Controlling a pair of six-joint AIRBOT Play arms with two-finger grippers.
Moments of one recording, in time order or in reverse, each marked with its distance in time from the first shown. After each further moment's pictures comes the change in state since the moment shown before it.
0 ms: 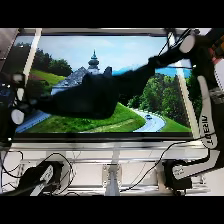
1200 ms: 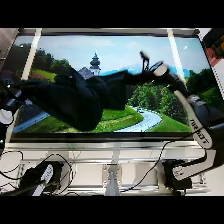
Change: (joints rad) left arm 0.090 0.055 0.091 -0.215 0.369 0.014; right arm 0.093 0.007 -0.282 0.592 -0.388 -0.099
